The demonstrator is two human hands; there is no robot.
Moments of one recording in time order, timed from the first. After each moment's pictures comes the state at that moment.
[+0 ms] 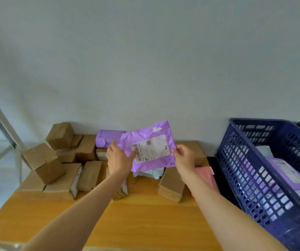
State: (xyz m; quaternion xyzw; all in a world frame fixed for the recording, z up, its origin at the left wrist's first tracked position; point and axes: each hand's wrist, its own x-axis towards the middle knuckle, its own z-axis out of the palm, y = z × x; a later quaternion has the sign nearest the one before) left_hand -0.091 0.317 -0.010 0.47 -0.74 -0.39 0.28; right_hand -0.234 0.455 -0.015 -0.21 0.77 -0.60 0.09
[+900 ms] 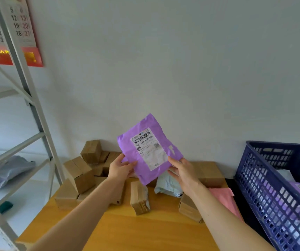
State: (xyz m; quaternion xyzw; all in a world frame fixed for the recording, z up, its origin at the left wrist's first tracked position) left_hand 0.023 0.292 0.050 0.35 -0.55 -0.68 0.33; right_hand -0.133 0.430 0.046 -0.18 0.54 -0.75 0.35
